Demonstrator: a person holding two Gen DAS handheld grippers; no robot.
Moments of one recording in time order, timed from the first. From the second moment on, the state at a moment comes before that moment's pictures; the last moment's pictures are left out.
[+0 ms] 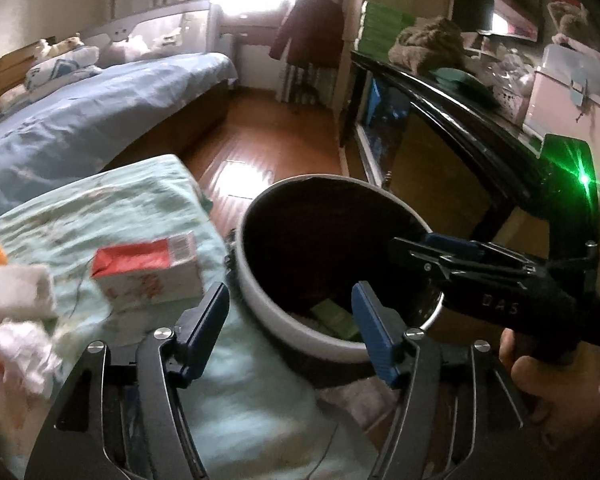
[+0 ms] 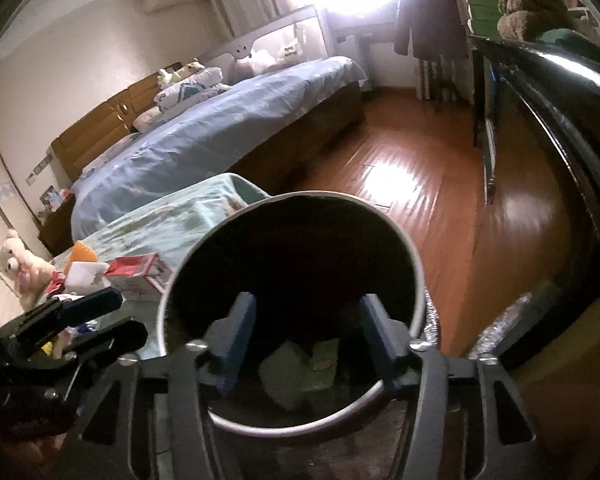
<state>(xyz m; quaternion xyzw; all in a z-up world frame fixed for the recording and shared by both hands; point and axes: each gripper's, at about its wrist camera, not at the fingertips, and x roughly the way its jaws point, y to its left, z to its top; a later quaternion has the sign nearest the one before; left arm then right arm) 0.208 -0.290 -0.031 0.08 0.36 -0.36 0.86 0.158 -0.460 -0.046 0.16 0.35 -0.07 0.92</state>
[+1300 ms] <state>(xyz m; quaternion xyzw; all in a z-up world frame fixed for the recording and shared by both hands) 0.189 -0.053 -0.064 -0.03 0.38 -0.15 0.91 0.153 -0.290 -0.054 0.15 0.38 0.09 0.91</state>
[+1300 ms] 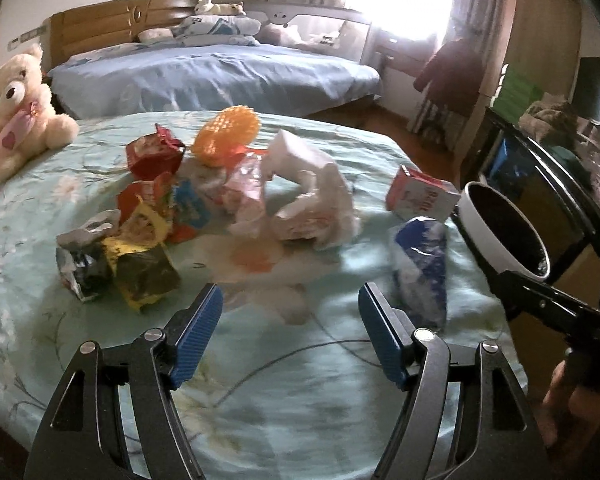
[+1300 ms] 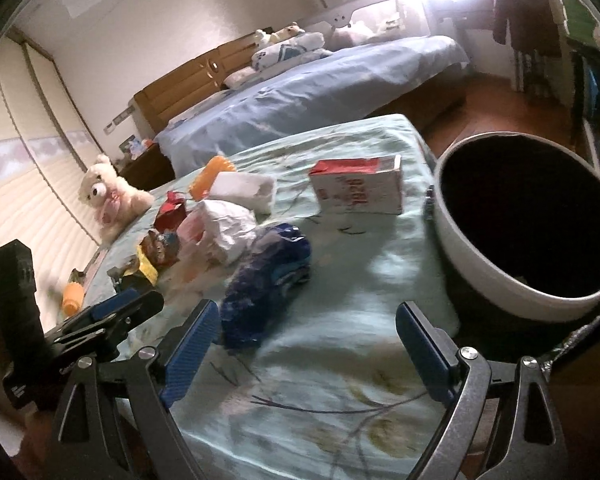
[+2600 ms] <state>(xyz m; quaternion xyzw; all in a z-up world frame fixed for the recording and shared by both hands) 0.261 -0.112 -0.076 0.02 0.40 -0.26 0.88 0.179 -0.311 -0.078 0.22 0.41 0.12 0.88</state>
